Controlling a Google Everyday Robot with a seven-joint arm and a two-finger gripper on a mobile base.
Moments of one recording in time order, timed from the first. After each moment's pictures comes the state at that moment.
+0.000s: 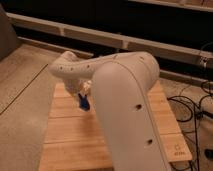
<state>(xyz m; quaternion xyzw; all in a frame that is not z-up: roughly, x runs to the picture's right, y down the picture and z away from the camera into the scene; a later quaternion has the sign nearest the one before) -0.140 0.041 0.821 -0.22 0.19 0.51 0.81</state>
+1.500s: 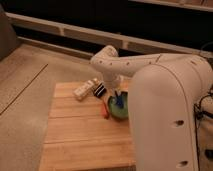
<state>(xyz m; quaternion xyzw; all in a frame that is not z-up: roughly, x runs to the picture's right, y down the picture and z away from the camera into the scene) 0.059 0.028 0.818 -0.17 0.29 0.60 0.72</state>
